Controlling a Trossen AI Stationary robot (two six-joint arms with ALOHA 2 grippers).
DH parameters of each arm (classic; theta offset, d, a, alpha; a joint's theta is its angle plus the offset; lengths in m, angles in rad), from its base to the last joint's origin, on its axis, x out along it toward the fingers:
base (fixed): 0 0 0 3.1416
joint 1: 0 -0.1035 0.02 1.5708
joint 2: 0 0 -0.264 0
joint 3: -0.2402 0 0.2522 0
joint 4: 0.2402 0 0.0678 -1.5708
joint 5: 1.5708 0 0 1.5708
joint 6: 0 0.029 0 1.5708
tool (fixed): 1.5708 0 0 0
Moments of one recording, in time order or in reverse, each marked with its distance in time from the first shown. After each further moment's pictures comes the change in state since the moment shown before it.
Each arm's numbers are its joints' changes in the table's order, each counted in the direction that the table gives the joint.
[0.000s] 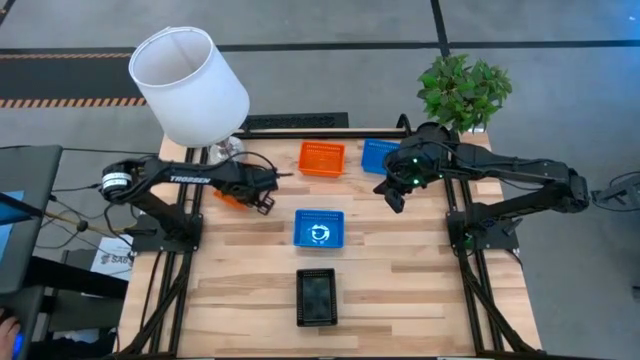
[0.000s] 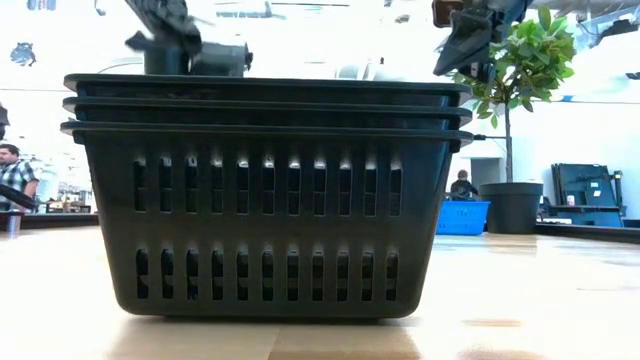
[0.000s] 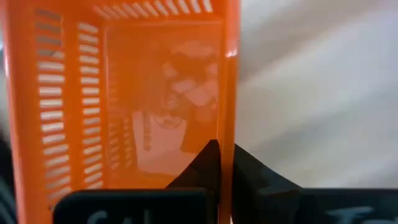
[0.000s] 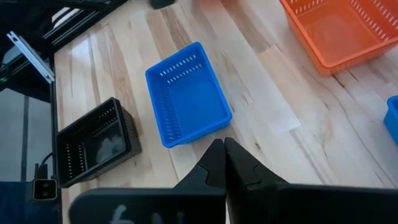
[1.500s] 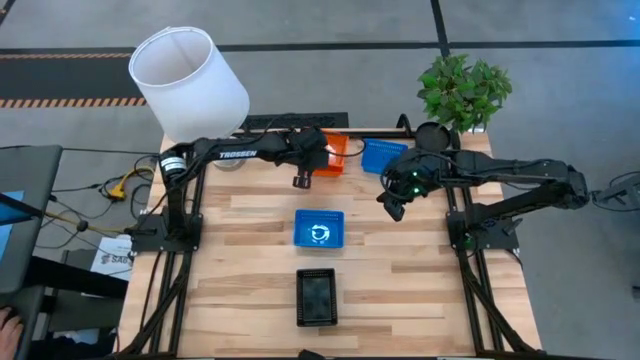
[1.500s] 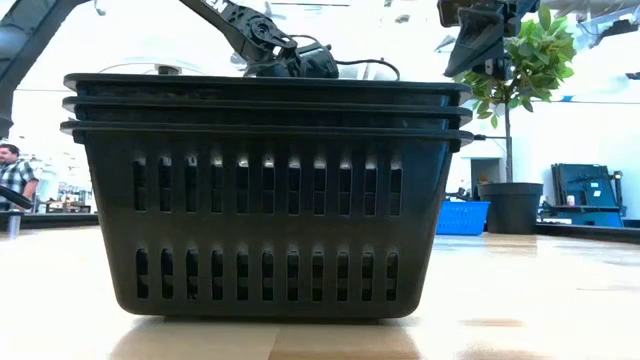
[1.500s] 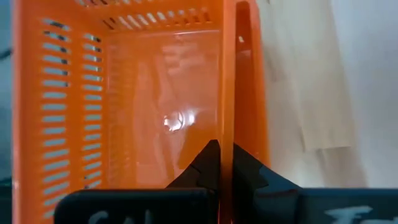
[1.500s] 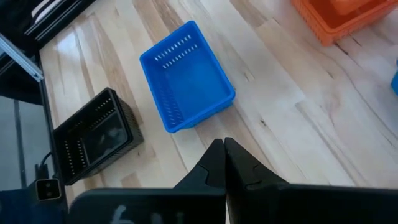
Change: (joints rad) left arm -0.108 0.443 -0.627 -0.295 0.079 1.433; right arm -0.112 0.000 0.000 0.060 0.091 0.154
